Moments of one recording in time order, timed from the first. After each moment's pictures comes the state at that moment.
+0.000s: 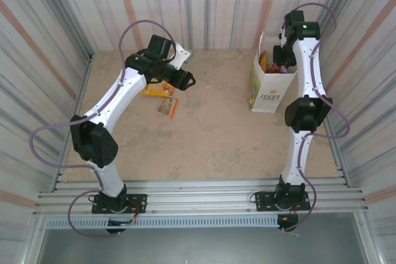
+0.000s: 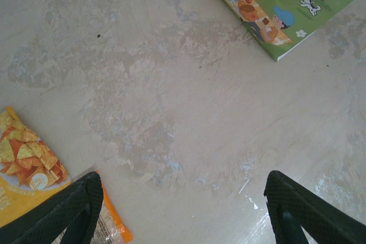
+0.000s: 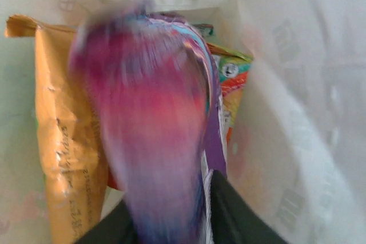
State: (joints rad) left arm -0.45 1.79 1.81 -0.88 0.32 0.16; right arm -0.01 2.24 2.56 -1.51 0.08 0.05
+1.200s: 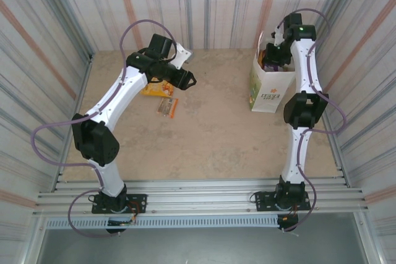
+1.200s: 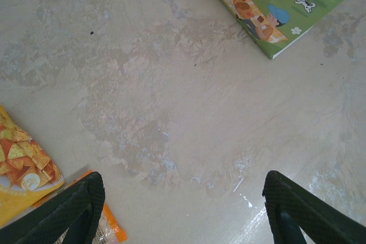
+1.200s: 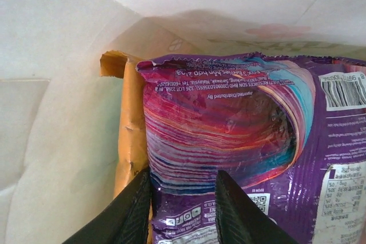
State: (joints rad) left arm -0.45 1.81 1.83 -0.90 0.34 0.15; right arm -0.03 2.34 2.59 -1.41 -0.27 0.10
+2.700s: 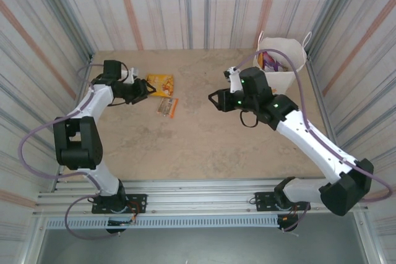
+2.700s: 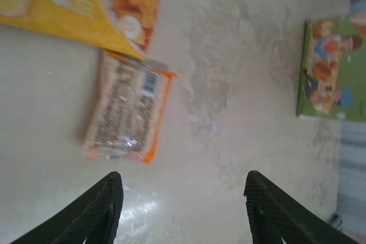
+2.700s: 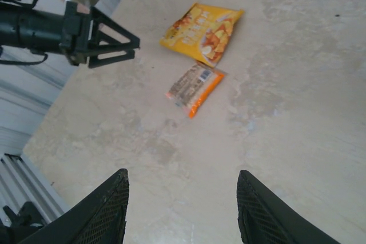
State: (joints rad) left arm 0.01 1.71 1.27 -0.57 0.61 -0.39; right arm 0.63 1.26 1.21 -0.52 -0.20 0.40
